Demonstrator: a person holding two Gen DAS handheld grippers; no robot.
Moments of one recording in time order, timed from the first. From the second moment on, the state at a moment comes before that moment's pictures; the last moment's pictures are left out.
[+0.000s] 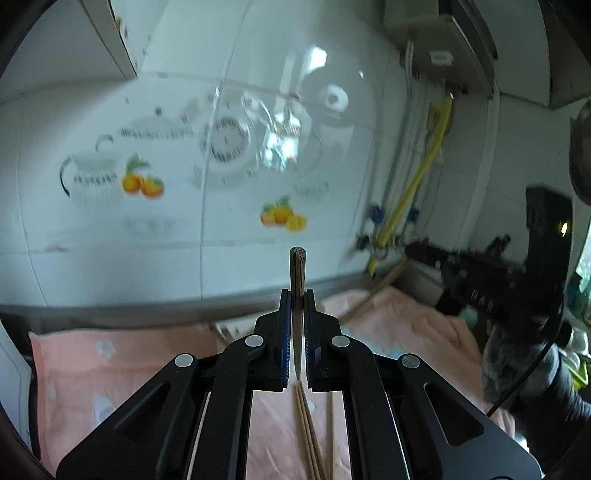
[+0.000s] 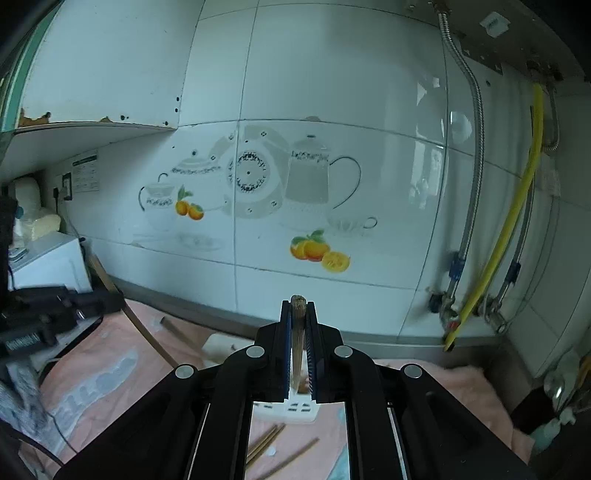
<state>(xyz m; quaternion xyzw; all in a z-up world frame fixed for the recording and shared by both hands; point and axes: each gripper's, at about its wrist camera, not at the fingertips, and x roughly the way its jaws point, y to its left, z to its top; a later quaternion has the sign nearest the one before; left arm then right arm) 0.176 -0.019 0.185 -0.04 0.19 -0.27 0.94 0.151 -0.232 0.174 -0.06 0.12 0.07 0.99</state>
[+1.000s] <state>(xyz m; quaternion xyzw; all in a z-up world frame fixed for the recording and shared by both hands) 0.249 -0.014 0.144 -0.06 0.24 -0.20 0.95 0.204 -0.231 0.129 -0.05 0.19 0.06 0.98</state>
